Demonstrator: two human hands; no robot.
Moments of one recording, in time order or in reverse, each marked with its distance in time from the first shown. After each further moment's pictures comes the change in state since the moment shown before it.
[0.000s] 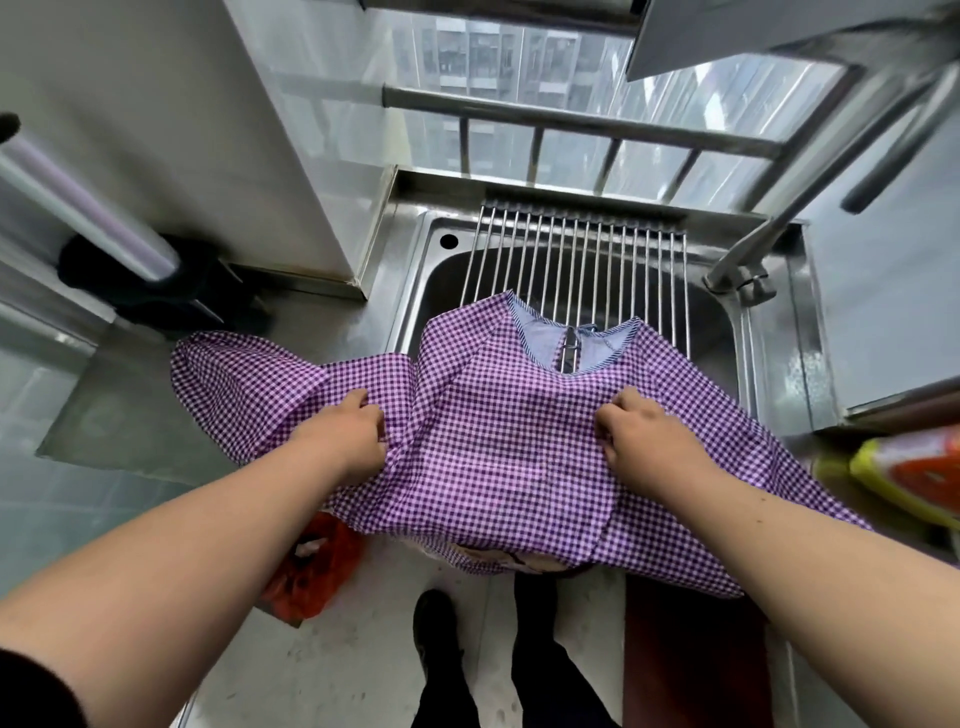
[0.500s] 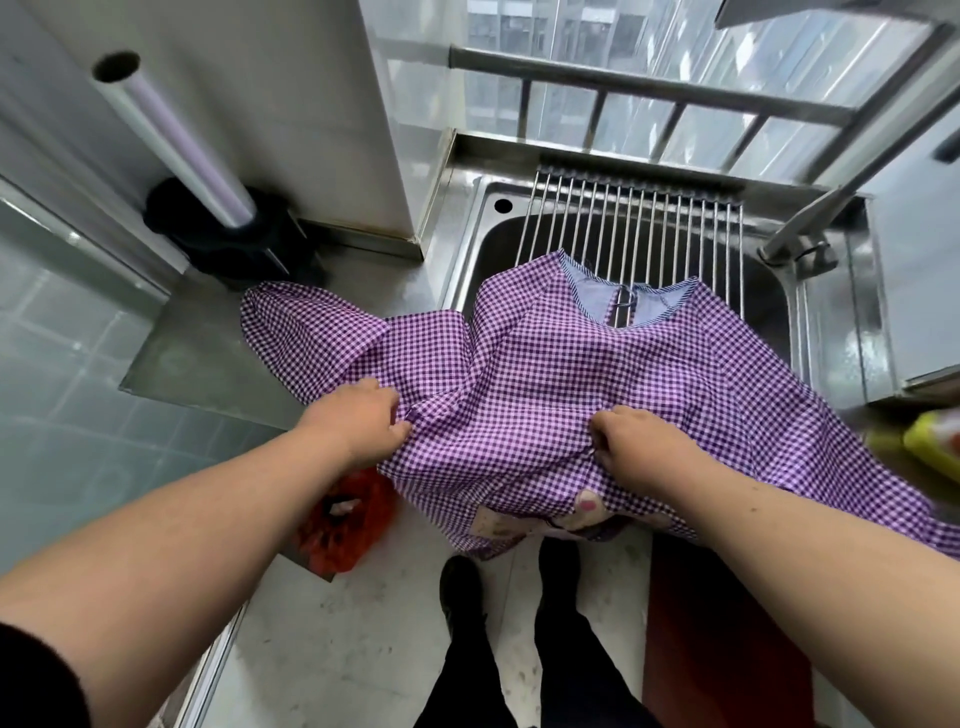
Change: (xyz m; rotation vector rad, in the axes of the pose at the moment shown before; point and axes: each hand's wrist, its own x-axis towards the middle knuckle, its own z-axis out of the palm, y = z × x) left_hand -0.060 -0.051 0.028 0.015 0.103 0.098; right_hand -0.025 -0.067 0.035 -0.016 -0.171 -0.113
